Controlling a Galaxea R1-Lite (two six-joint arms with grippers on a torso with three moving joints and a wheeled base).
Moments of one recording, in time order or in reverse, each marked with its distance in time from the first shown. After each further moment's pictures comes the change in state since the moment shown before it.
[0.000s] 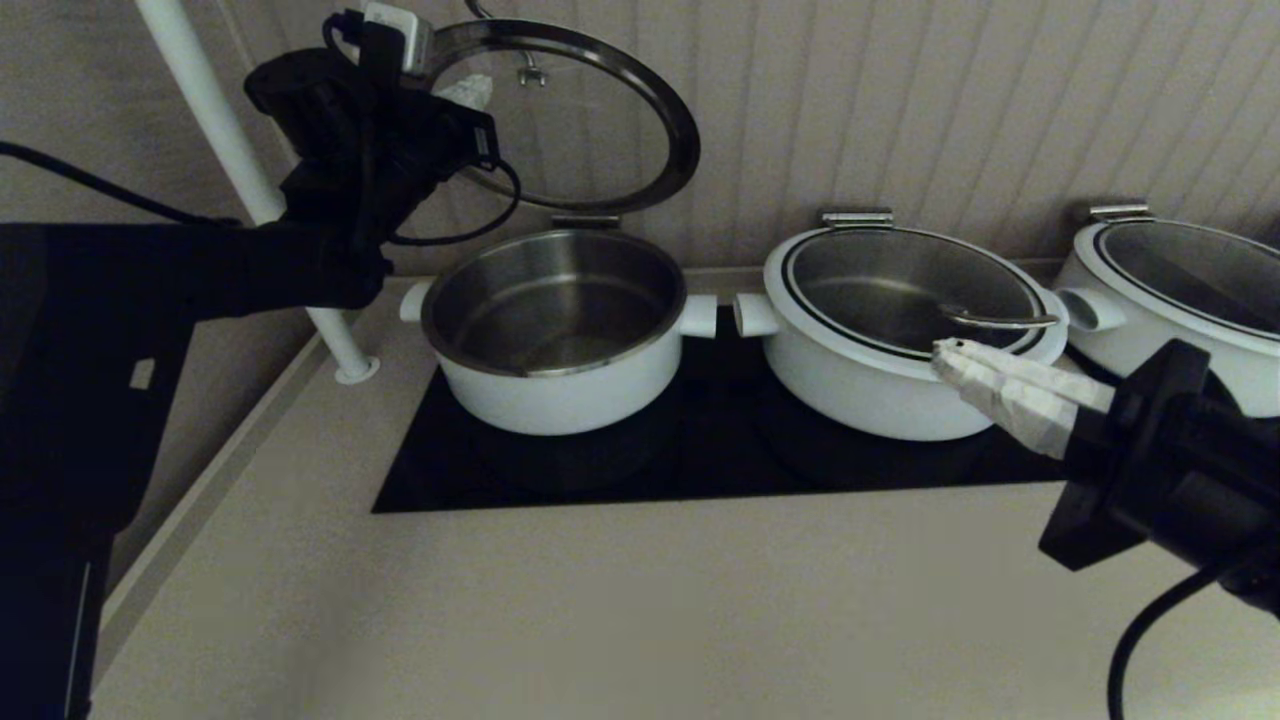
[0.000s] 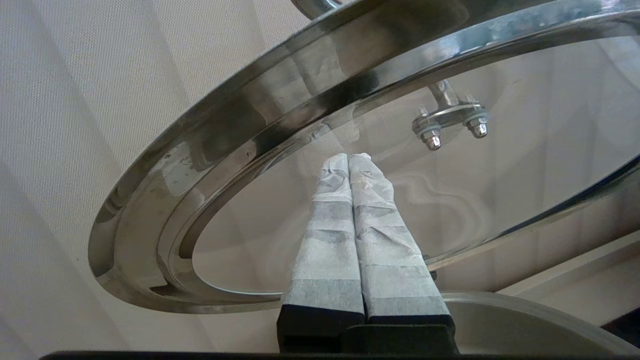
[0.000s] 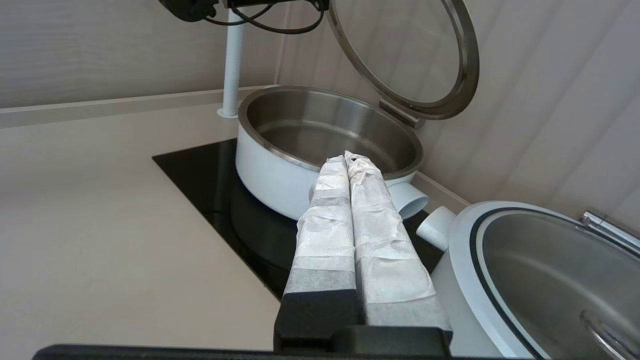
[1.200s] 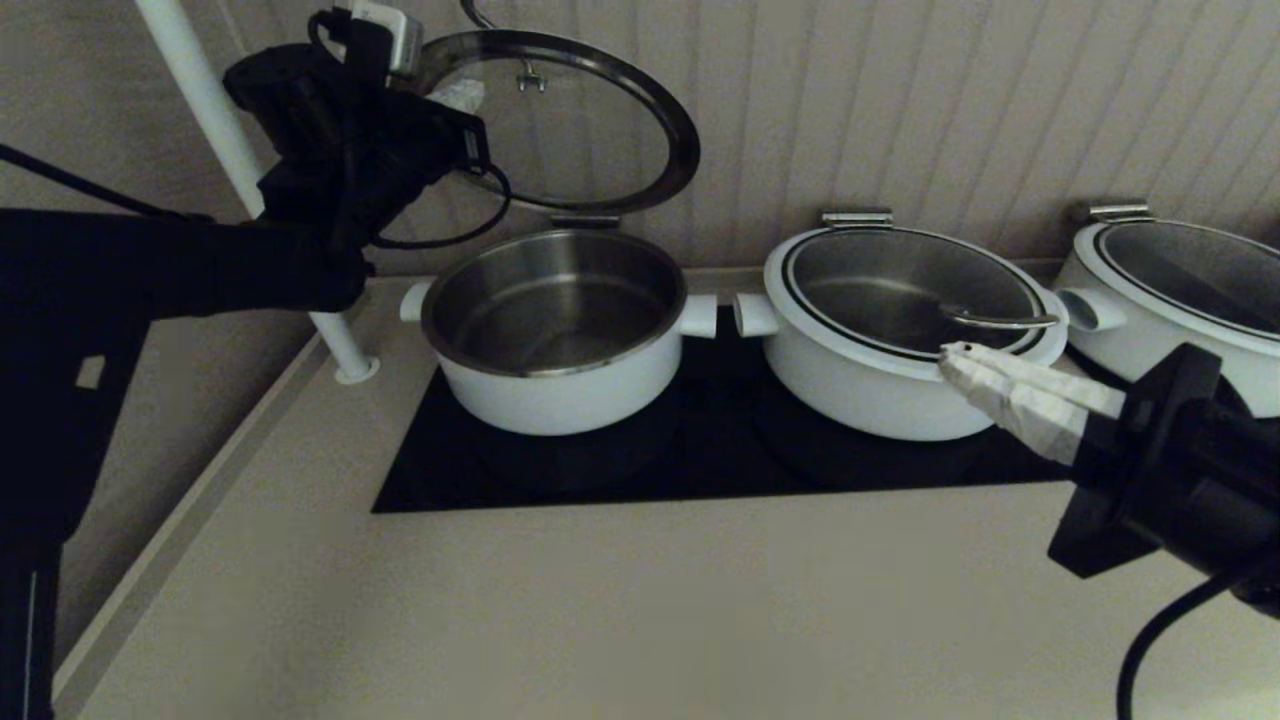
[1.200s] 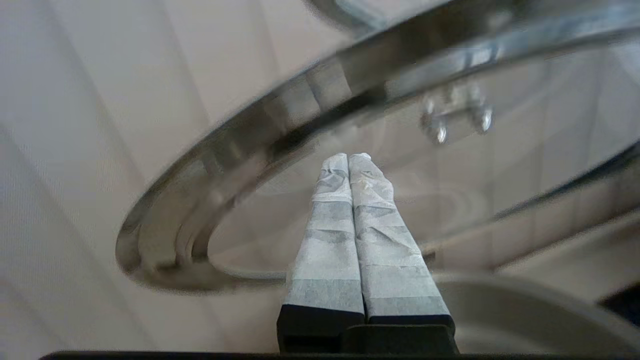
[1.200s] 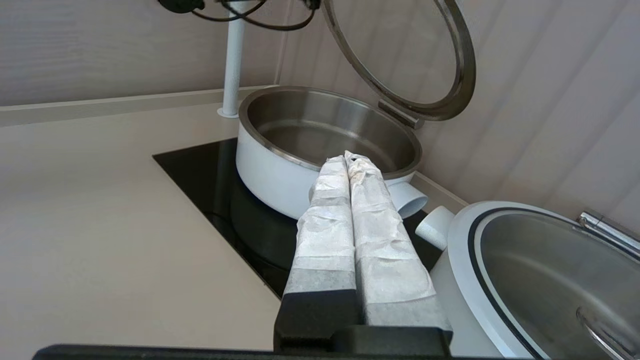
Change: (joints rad) left arm 0.003 -0.073 0.120 0.001 -0.001 0.009; right arm 0.001 -0.013 0.010 0.002 0.000 -0.006
